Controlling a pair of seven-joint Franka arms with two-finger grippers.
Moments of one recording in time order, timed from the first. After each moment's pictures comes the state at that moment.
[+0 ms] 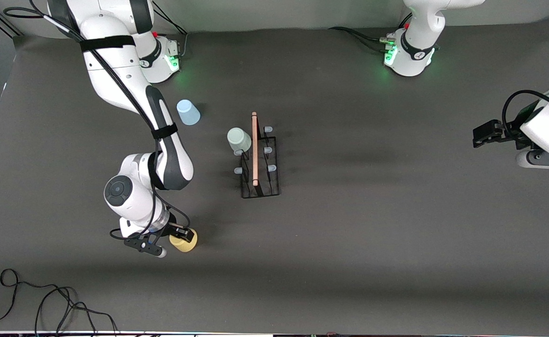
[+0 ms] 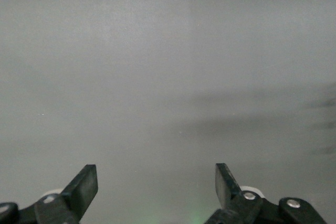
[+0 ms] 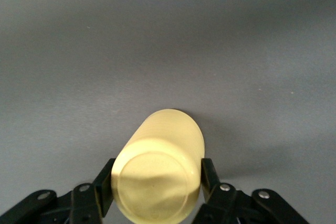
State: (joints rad) left arm 0.00 0.08 -0.06 -1.56 0.01 1.56 0.01; right arm 0.58 0.75 -0.39 -1.60 0.45 2.47 0.31
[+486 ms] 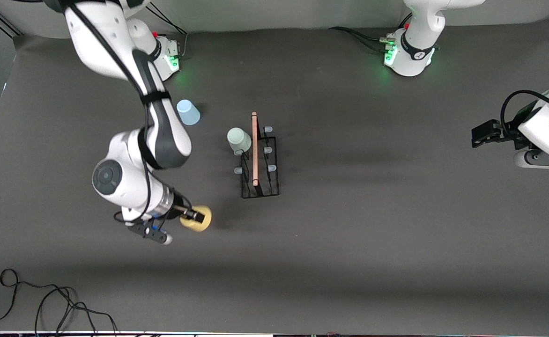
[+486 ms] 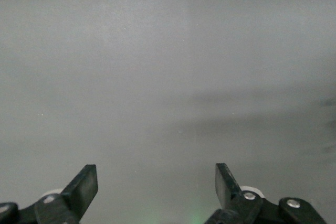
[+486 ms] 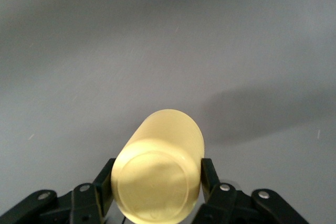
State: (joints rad) left arm -0.01 0.08 -0.06 -1.57 0.01 1.56 0.01; right arm 0.67 0.54 -0.39 -1.60 0.45 2.12 0.52
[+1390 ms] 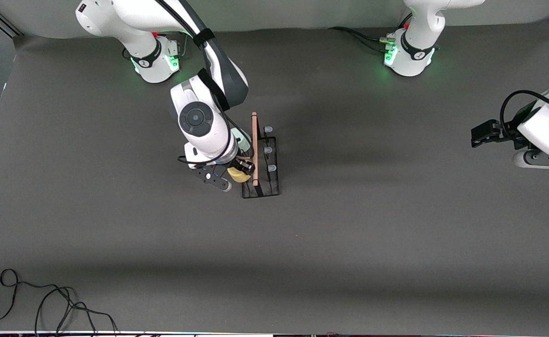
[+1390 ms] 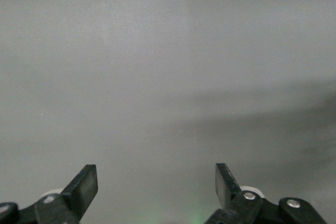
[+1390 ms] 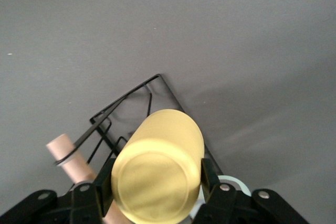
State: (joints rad) left arm -0.01 0.08 -0.06 -1.57 0.01 1.55 0.01; right arm 0.95 0.46 -0.39 -1.73 0.29 2.11 0.94
